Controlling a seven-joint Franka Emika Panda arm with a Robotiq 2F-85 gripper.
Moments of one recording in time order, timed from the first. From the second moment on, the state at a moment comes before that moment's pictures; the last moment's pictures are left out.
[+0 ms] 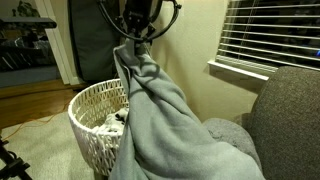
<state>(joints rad) 0.00 0.17 0.10 -1.92 0.09 1.93 -0.62</state>
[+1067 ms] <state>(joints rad) 0.09 0.42 0.20 -1.63 0.06 1.70 -0.78</state>
